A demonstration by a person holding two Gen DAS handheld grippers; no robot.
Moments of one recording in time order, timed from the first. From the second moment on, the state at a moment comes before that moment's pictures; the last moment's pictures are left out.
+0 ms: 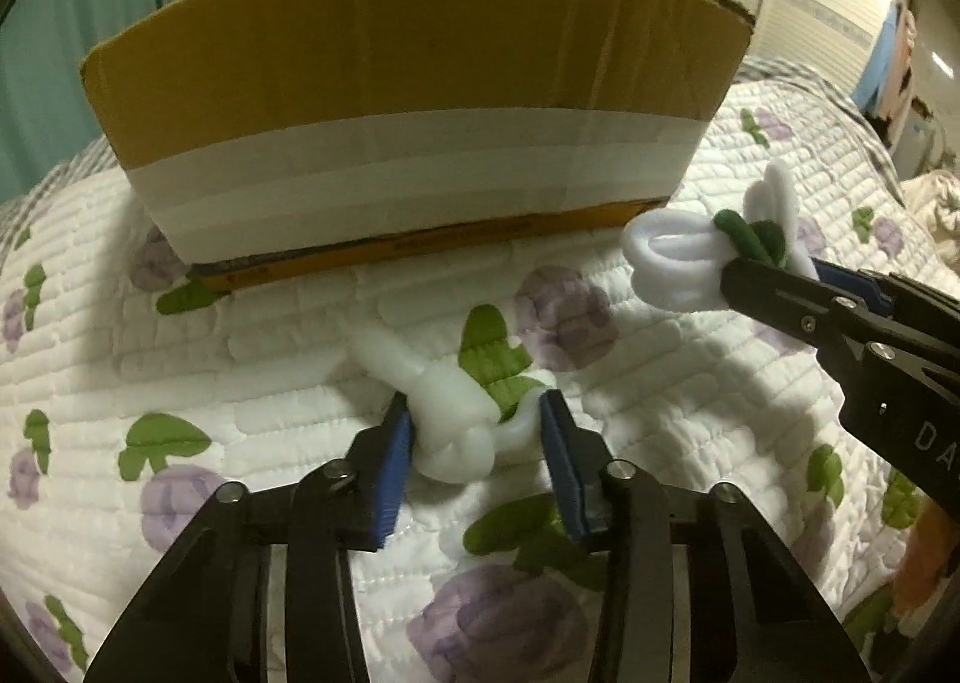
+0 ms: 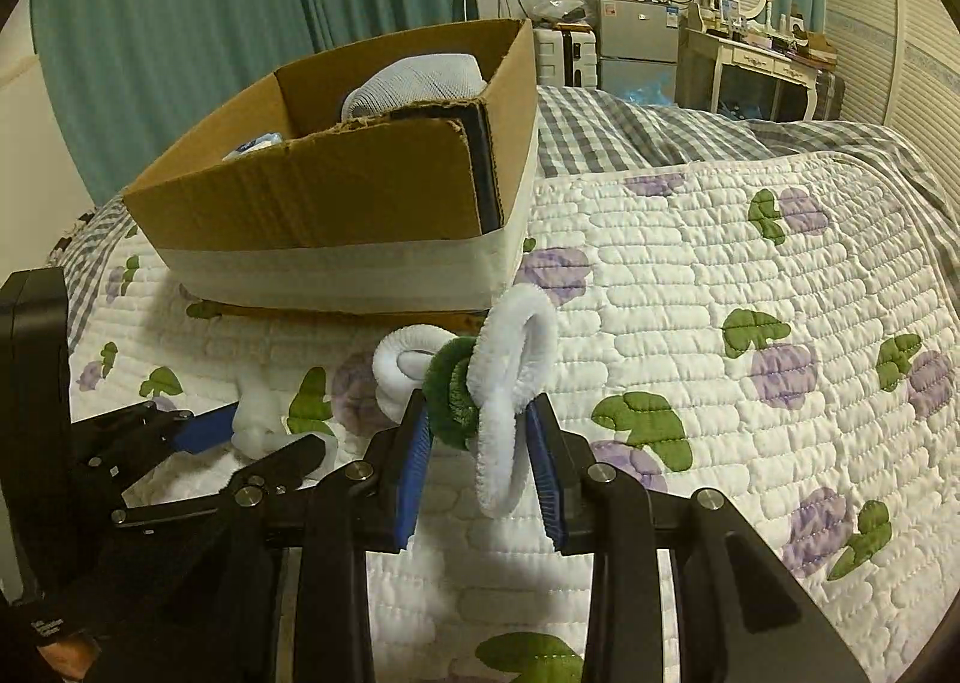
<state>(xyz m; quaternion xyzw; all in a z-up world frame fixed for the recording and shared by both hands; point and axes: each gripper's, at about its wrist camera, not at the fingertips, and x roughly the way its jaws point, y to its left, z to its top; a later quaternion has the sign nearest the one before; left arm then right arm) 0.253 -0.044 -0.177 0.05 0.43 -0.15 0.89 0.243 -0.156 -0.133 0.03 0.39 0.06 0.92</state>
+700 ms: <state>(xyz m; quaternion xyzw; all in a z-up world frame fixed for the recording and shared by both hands) 0.201 0.009 -0.093 0.04 0.37 -0.16 0.91 0.179 -0.145 -0.071 0.02 0.34 0.04 0.94</state>
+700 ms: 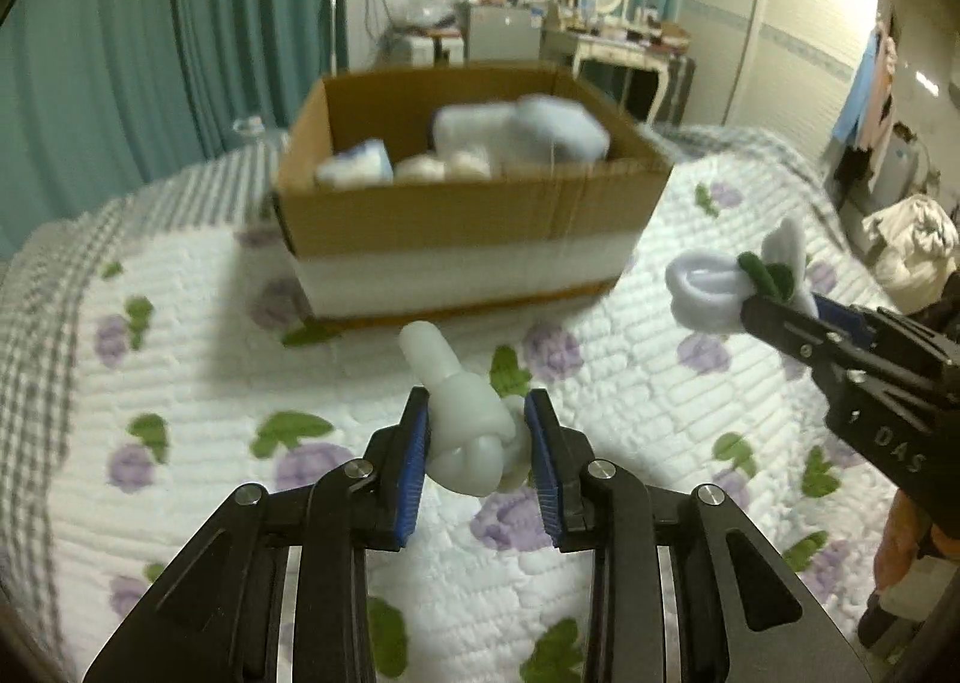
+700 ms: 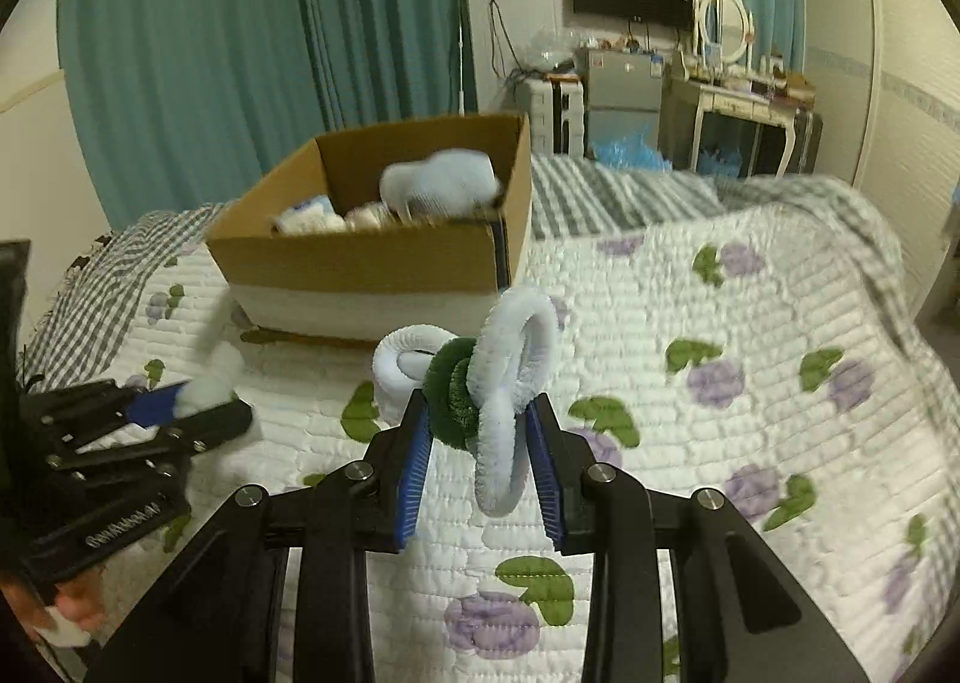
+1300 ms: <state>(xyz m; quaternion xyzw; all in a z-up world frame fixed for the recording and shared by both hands) 0.214 -0.003 0.023 0.07 0.25 -0.13 0.96 0.211 -0.120 0.063 -0.01 0.23 0.09 0.97</state>
